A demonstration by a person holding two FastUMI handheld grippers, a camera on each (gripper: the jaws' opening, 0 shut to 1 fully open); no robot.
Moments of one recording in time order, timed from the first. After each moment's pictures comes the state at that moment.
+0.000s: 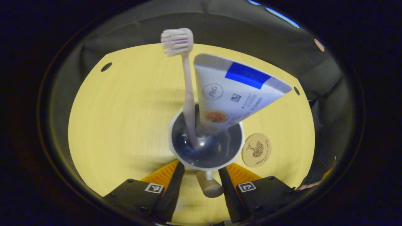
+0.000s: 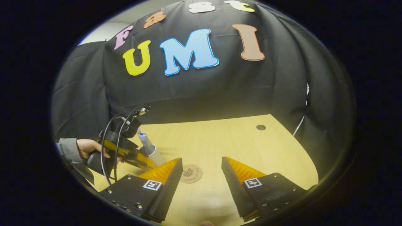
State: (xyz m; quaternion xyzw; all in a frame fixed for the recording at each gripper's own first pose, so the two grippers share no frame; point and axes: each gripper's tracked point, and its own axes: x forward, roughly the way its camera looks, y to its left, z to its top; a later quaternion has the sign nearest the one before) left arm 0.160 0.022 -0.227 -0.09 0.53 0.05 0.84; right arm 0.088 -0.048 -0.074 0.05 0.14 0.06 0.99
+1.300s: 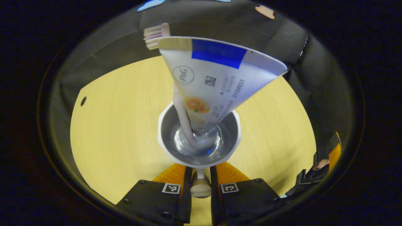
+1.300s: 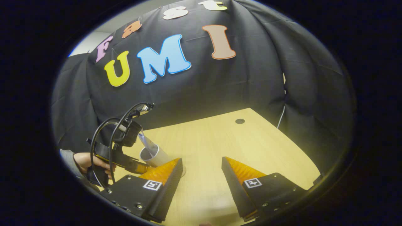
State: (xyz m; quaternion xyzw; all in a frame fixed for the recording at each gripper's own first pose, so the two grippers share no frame) left arm 0.141 -0.122 -0.224 0.04 0.51 -0.06 0.86; right arm 0.054 -0.116 -0.081 0.10 0.14 0.00 0.99
